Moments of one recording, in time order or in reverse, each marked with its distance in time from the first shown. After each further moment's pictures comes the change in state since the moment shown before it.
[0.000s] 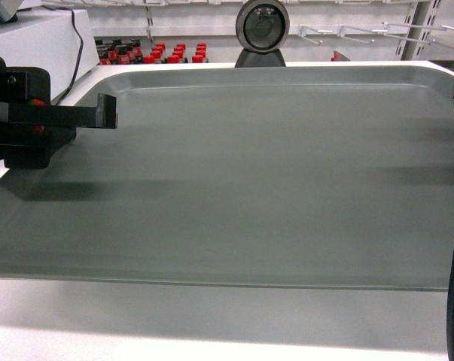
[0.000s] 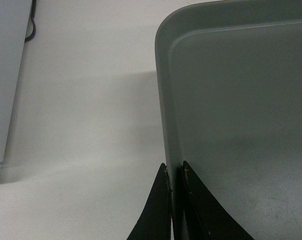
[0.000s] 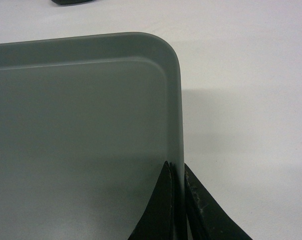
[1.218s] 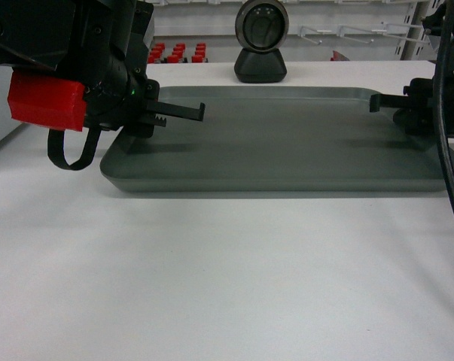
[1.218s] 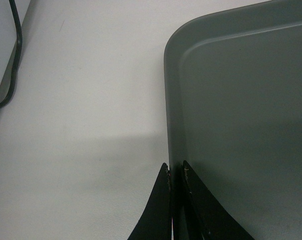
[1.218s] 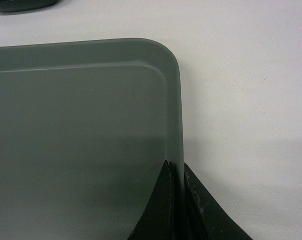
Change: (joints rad) left arm -0.005 0.566 0.483 0.026 -0.251 0.071; right arm -0.180 0.629 0.450 0.151 -0.185 -0.092
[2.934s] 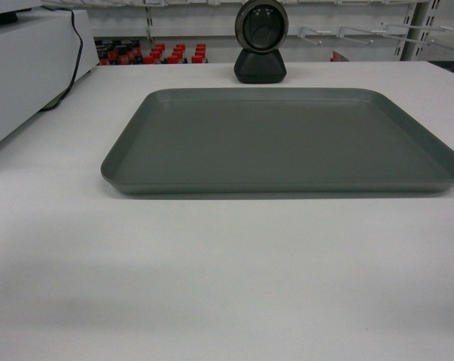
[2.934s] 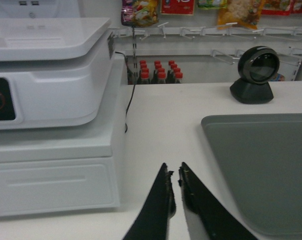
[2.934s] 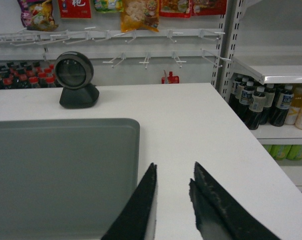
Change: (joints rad) left arm 0.236 -1.084 -0.873 0.370 0.349 0.001; right arm -0.003 -1.110 -0.801 0.193 0.109 -0.097
